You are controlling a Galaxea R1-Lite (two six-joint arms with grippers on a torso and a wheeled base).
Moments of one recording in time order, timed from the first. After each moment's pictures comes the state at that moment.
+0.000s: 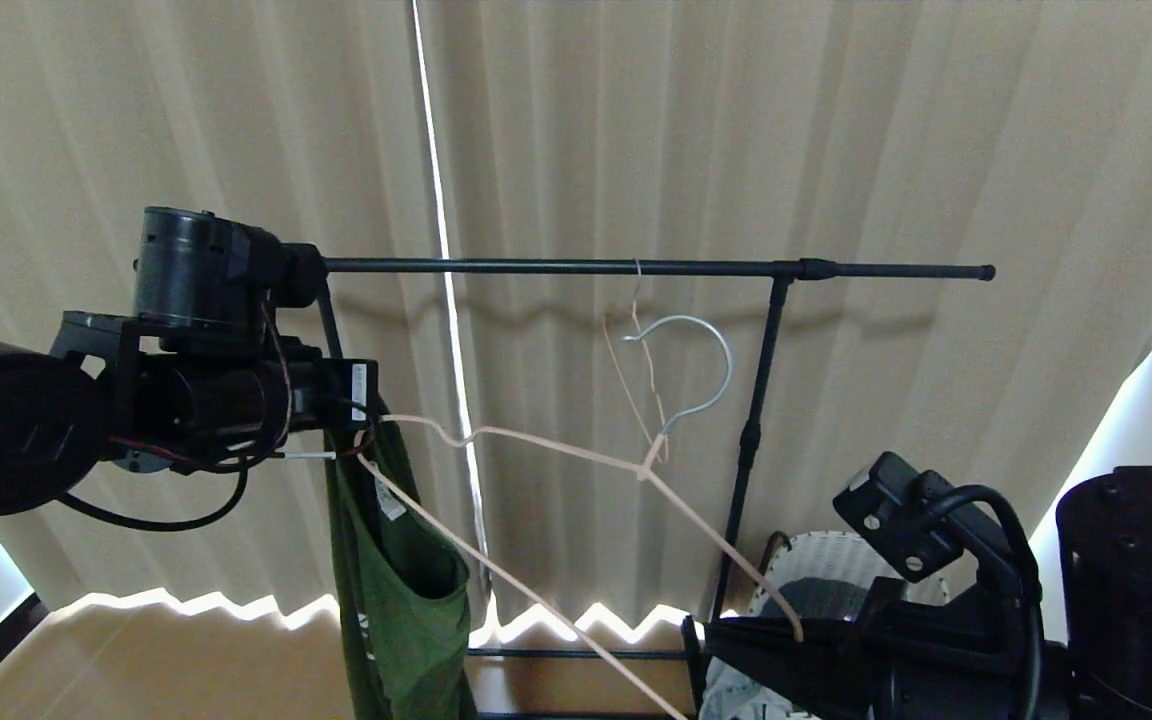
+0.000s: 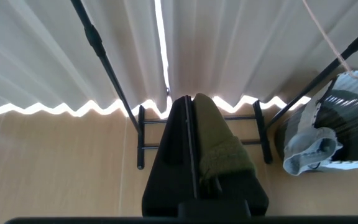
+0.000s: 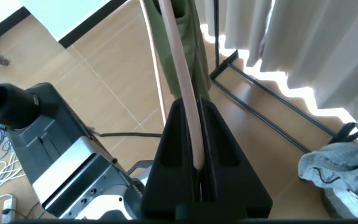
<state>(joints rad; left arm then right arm) -0.35 1.66 -1.06 -0.08 0.26 -0.12 0.92 1.44 -0.56 -0.39 -0.01 0.35</state>
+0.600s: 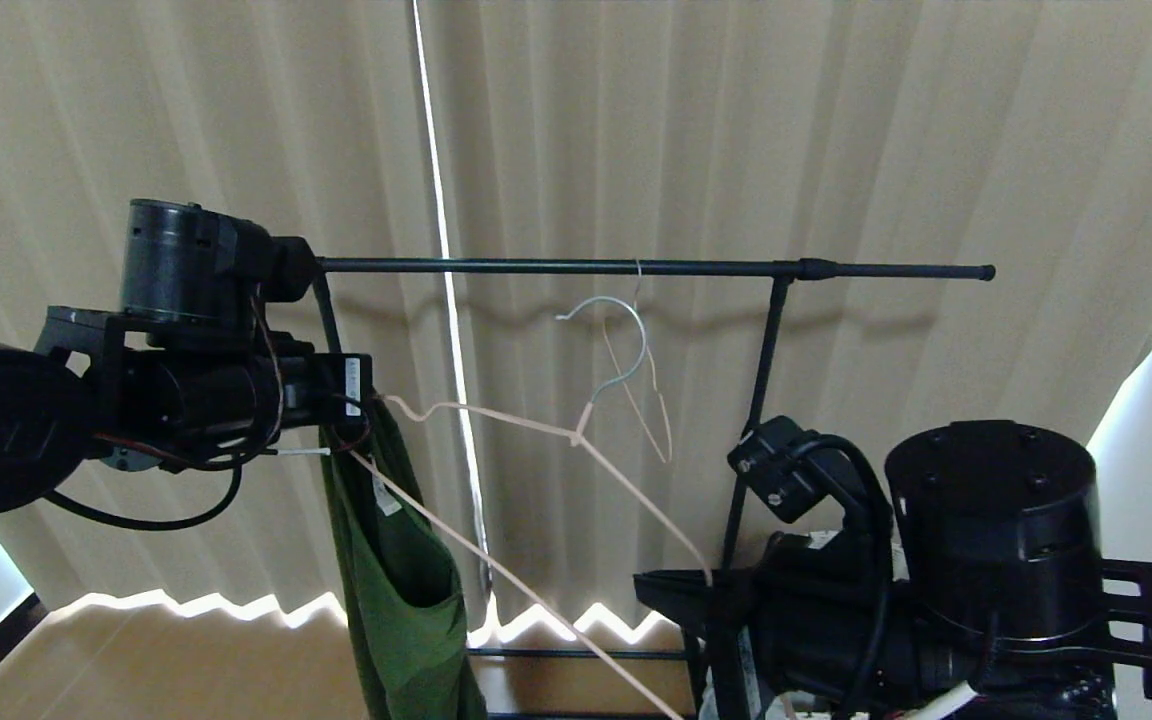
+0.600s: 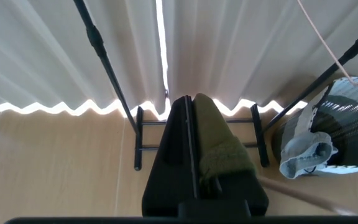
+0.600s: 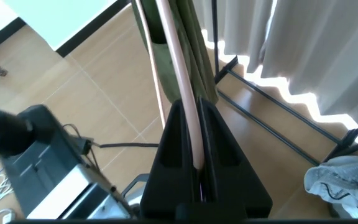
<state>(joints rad) -0.35 1.65 -1.06 -0.08 0.27 -0.13 0.90 1.62 -0.69 -0.44 -0.02 0.37</state>
